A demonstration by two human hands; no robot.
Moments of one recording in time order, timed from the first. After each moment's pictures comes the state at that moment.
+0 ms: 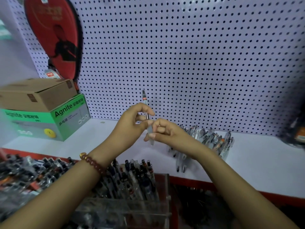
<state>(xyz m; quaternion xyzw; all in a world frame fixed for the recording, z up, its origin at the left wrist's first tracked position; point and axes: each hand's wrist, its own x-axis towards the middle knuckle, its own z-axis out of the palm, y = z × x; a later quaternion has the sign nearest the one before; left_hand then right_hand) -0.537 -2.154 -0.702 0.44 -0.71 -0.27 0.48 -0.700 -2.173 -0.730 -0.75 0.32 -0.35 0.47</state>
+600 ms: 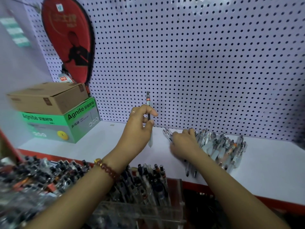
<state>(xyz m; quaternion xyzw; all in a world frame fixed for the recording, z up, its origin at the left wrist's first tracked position) -0.532 -2.153 -0.706 0.48 -0.69 -0.19 0.51 -0.689 -2.225 -0.781 -0.79 0.61 -0.06 -0.07</state>
